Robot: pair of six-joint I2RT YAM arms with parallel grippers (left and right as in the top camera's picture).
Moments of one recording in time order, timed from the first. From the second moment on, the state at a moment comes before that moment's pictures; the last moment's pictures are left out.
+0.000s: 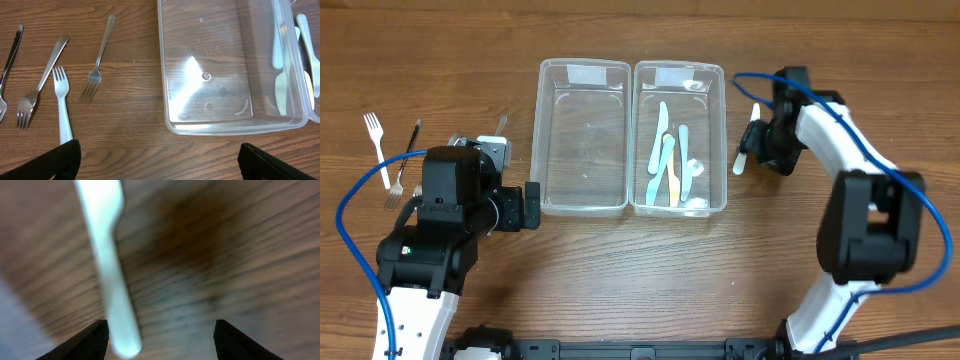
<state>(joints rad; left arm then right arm) -0.08 0.96 0.97 -0.94 0.03 -0.05 0.03 2.04 1.42 -0.89 -0.04 0.47</state>
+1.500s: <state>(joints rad) -0.08 0.96 0.97 -0.94 0.03 -0.05 0.06 2.04 1.49 -0.99 0.01 0.45</state>
